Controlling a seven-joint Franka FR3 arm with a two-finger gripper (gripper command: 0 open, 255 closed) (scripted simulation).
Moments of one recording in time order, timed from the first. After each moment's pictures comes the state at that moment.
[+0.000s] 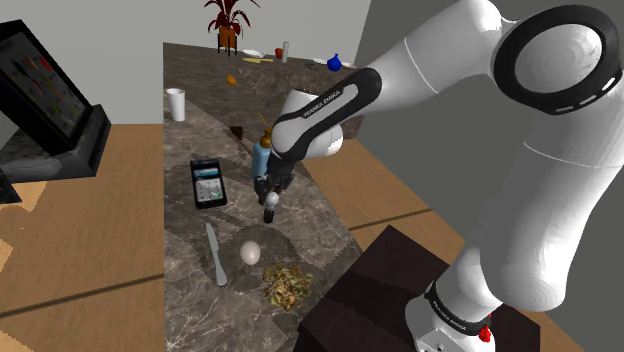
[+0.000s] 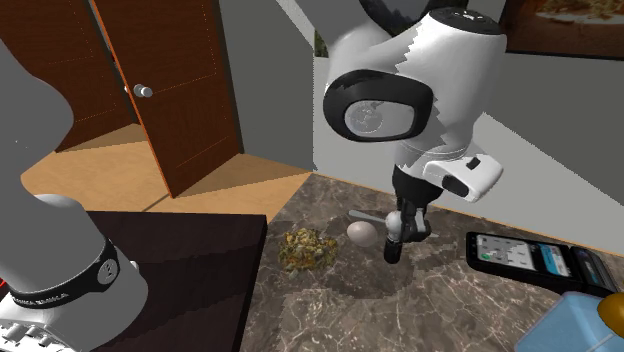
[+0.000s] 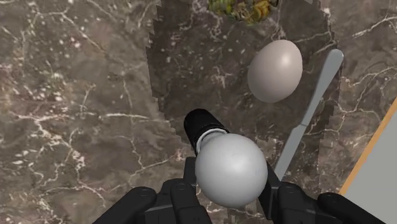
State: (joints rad) arm 0.18 0.21 -0.01 -2.29 0.33 2.58 -0.04
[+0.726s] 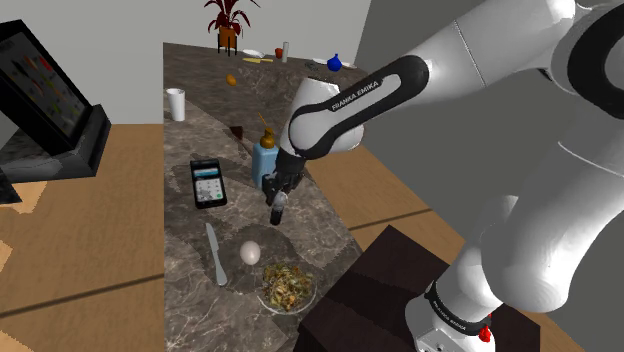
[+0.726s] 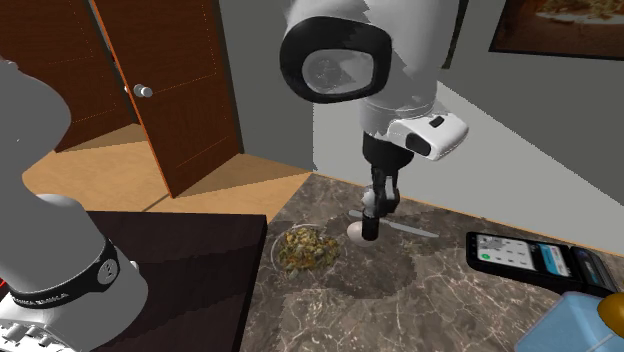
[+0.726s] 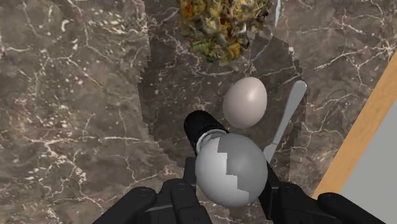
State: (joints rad) arm 0.21 0.01 0.00 -2.43 0.29 2.52 0.05
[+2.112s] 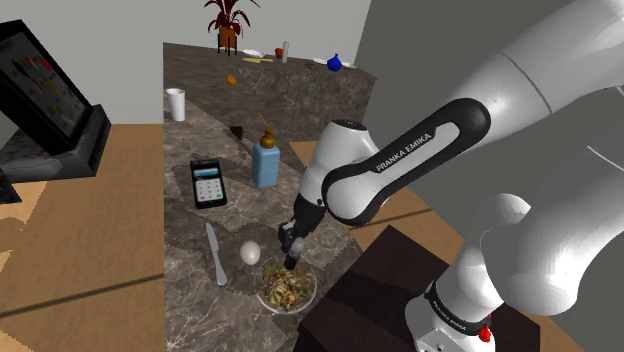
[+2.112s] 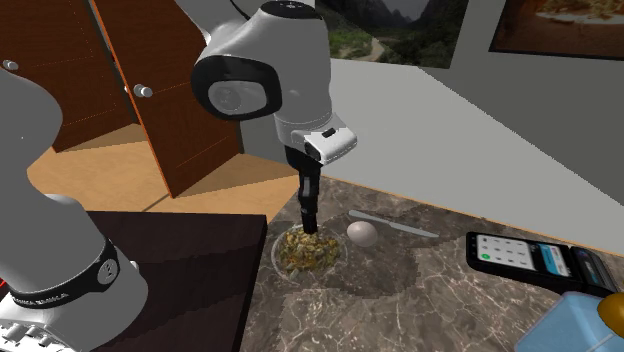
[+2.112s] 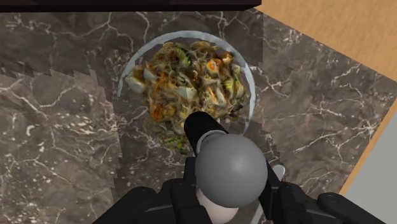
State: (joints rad) arm 0.33 -0.17 0.10 -2.78 0.39 2.72 0.15
